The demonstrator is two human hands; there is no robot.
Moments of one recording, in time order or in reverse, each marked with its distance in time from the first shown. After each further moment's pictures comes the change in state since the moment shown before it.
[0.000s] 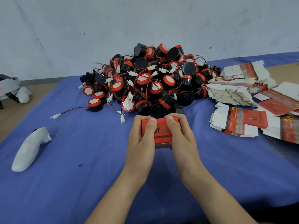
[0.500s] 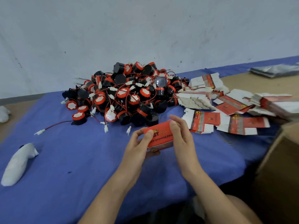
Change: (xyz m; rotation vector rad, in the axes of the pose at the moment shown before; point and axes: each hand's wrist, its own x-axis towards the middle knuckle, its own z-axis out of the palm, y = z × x) left_hand -0.023 0.011 0.025 -0.207 -0.206 -0.309; right_hand -0.030 -0.031 -0.055 -0.116 0.156 -0.140
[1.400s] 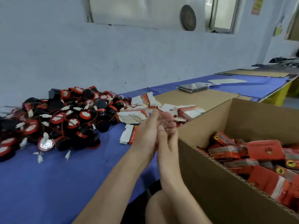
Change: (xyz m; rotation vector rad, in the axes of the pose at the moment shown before) left_hand -0.049 0.050 0.218 -0.193 -0.459 -0.035; right_hand -0.055 -0.100 -0.102 0.095 0.317 -0.190
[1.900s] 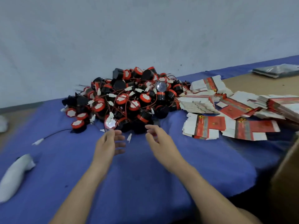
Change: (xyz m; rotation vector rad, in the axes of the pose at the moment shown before) left_hand -0.035 0.027 -0.318 0.536 0.774 0.028; right_hand 0.027 0.158 0.139 -0.535 -0.659 0.174
